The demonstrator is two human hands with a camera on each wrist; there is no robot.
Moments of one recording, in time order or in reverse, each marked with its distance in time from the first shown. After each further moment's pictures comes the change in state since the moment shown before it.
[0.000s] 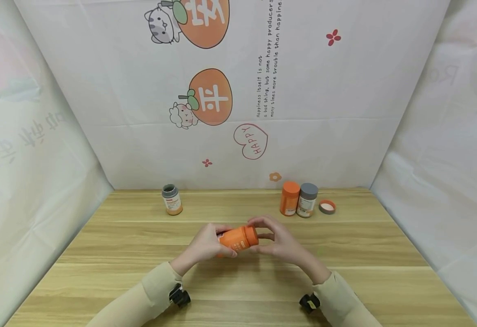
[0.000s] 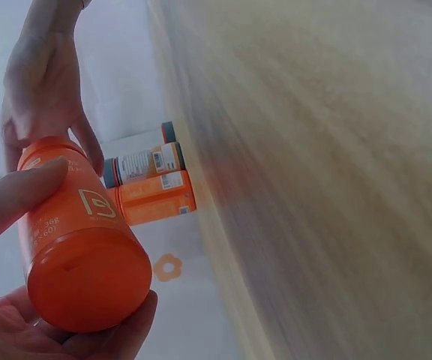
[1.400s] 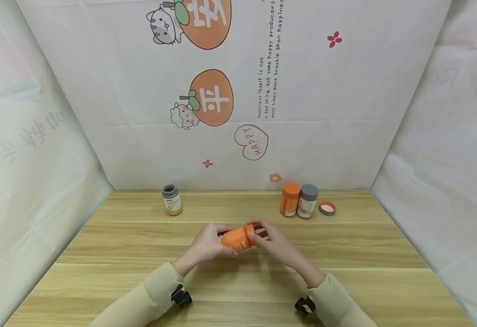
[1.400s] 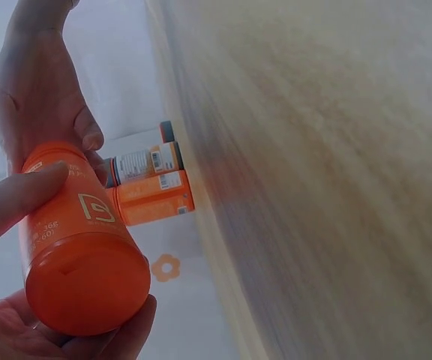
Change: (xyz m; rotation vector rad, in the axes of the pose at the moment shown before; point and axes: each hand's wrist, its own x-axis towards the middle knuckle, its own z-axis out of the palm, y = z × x) left_hand 0.001 -0.002 0.003 0.017 0.024 0.045; right_hand 0.006 -0.013 0.012 -0.136 0.054 0.289
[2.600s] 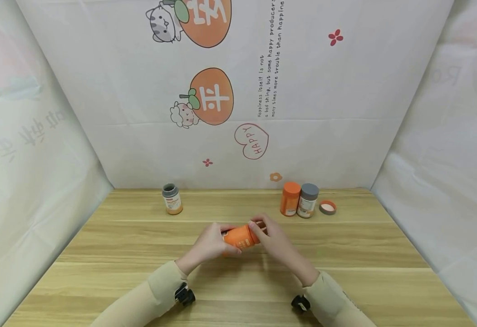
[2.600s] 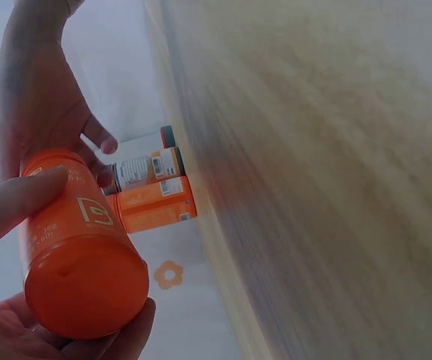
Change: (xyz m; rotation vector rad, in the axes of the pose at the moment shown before) left_hand 0.005 0.005 0.007 0.024 0.003 -0.037; right_hand 0.011 -0.001 0.009 -0.134 0.200 0.089
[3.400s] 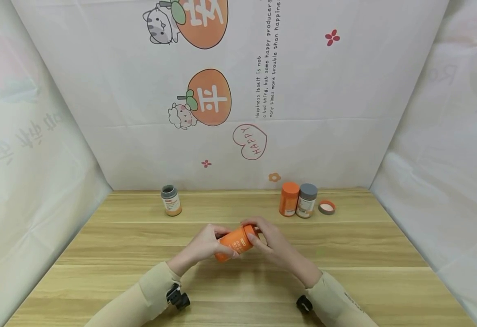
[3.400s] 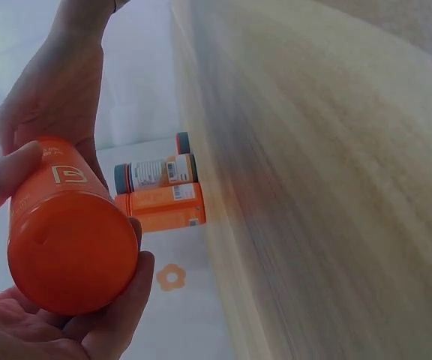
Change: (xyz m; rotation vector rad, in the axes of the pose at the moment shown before) left_hand -0.007 -0.001 -0.013 -0.152 -0.119 -0.029; right_hand -0.006 0.011 -0.003 -0.030 -0.028 -0.555
